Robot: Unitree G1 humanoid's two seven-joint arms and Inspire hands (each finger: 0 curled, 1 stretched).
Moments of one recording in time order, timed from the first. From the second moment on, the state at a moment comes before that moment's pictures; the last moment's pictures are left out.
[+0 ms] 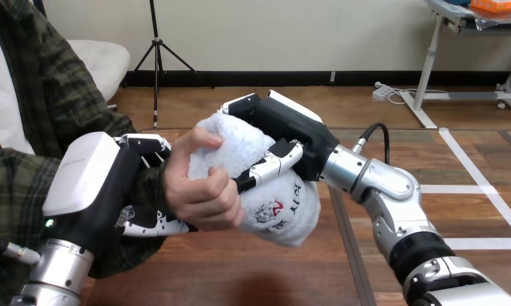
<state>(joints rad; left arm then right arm) 0.15 0.41 0.04 -0.25 0.56 -0.27 0.01 -0.82 -0.09 -0.02 1.10 0.14 -0.54 0.91</state>
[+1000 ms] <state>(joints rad) 0.15 0.41 0.06 -0.25 0.53 -0.32 0.04 -0.75 -0.18 -0.02 0.85 0.14 -0.51 0.87</state>
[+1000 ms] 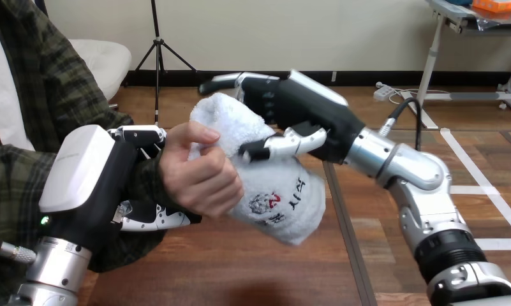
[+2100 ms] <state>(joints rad) 0.15 0.41 0.08 -0.17 0.50 -0.41 0.06 -0.63 -0.26 -0.08 0.66 0.24 -0.48 0.86</state>
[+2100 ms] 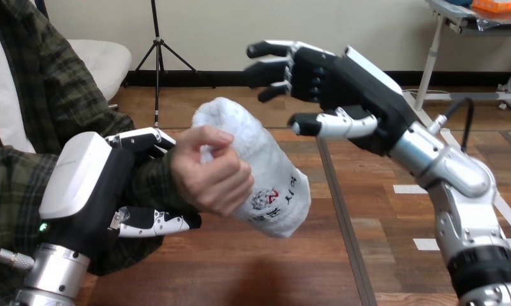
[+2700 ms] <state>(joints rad) 0.16 0.41 0.07 -0.16 0.52 -0.42 0.06 -0.51 -0.28 -0.09 0.63 0.28 -0.48 0.86</state>
